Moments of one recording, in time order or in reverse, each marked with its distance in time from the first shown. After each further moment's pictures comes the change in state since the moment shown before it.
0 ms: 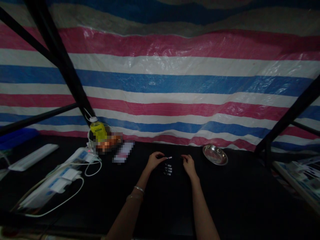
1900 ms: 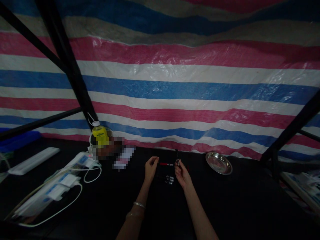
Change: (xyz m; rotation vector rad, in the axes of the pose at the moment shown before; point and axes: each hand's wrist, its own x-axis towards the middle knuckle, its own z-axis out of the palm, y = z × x) left_hand -0.009 0.000 -0.006 -0.209 0.390 -0.091; right_hand -0.013 -0.040 0.044 1.228 -0.244 0.553
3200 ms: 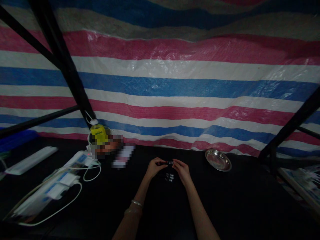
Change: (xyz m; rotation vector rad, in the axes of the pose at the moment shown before) left_hand 0.000 -0.005 -0.001 0.211 -0.440 0.099; right_hand 0.002 0.006 -0.008 -0.355 0.158 -0.133
